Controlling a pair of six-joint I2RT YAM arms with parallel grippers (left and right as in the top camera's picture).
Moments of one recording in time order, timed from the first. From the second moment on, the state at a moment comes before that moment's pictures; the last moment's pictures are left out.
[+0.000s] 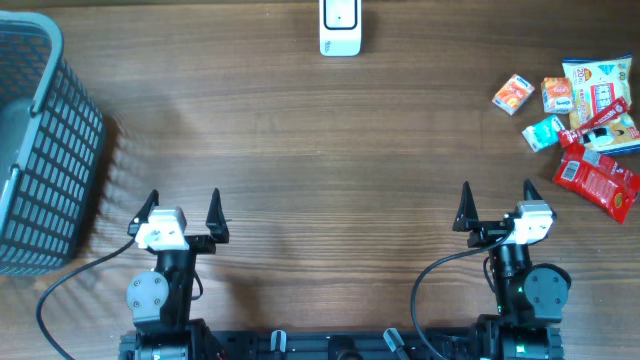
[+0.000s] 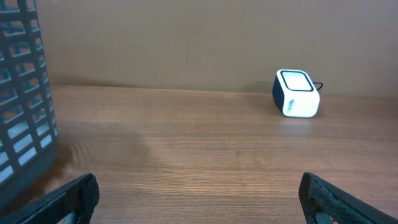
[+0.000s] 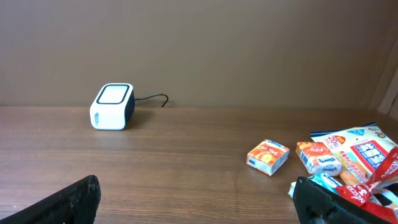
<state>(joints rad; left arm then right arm) 0.10 0.01 0.01 -0.06 0.10 -0.05 -0.07 0.02 0.01 0.00 -0.10 0.00</state>
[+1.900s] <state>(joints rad) 0.10 0.01 0.01 -0.07 0.02 0.02 -0.07 0.02 0.01 0.00 -0.10 0.00</state>
